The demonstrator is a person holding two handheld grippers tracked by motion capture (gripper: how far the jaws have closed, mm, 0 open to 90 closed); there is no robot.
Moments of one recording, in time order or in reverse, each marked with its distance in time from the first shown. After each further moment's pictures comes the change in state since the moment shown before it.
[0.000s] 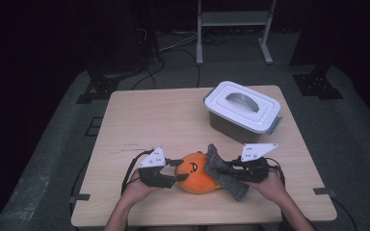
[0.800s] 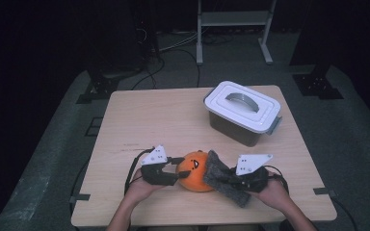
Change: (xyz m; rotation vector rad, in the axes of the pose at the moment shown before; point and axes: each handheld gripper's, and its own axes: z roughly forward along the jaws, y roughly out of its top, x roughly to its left) left arm 0.002 0.001 0.006 -0.010 0.023 -0.046; right arm 0.028 0.007 0.000 0.108 -0.031 -0.156
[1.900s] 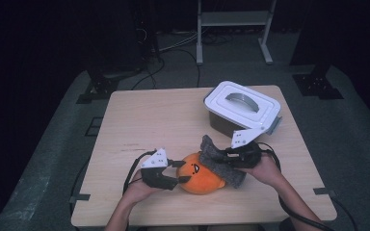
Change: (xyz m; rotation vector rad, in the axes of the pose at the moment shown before) left arm -0.003 -0.003 -0.002 0.019 -0.068 0.060; right arm -0.058 0.018 0.015 0.003 0.053 0.104
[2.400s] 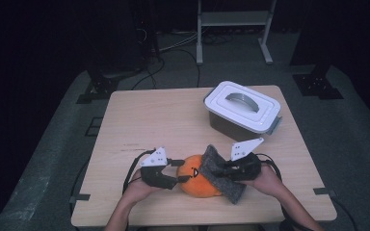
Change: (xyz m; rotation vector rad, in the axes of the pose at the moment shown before) left arm 0.003 0.001 -0.001 0.010 0.013 -0.018; right arm 0.023 -0.021 0.005 0.022 0.091 0.023
